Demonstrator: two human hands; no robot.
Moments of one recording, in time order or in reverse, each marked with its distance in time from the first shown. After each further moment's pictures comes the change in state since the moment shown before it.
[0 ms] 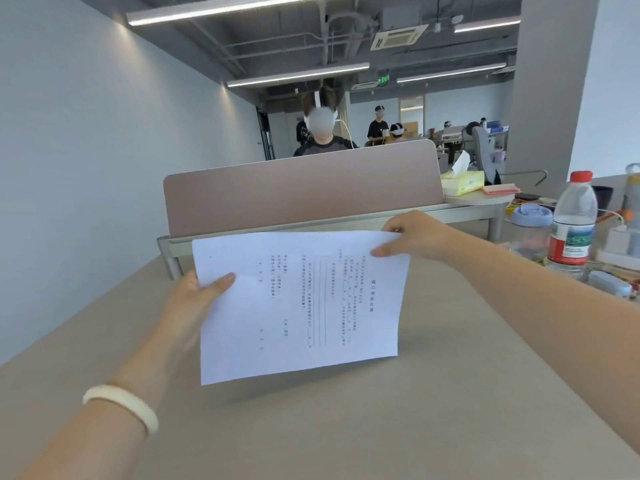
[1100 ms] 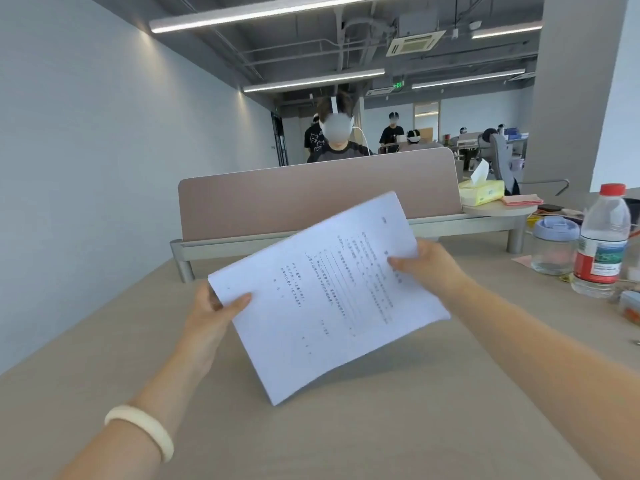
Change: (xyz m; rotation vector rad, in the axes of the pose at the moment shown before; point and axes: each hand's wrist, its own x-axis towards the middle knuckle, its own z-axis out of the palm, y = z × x) left_hand 0.004 -0.024 0.004 0.070 0.159 -0.038; right_hand -0.005 0.012 0.035 0.433 0.190 0.134
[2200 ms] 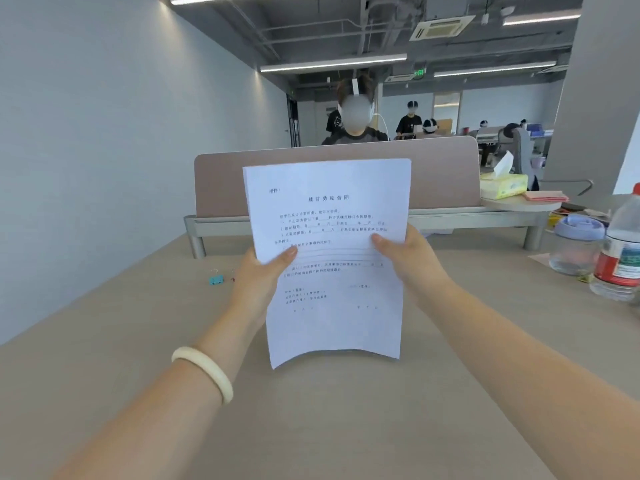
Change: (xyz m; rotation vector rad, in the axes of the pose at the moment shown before) left_hand -0.006 0.026 0.052 -0.142 0.010 0.067; right_hand -0.004 -0.007 0.053 0.322 -0.041 -0.099
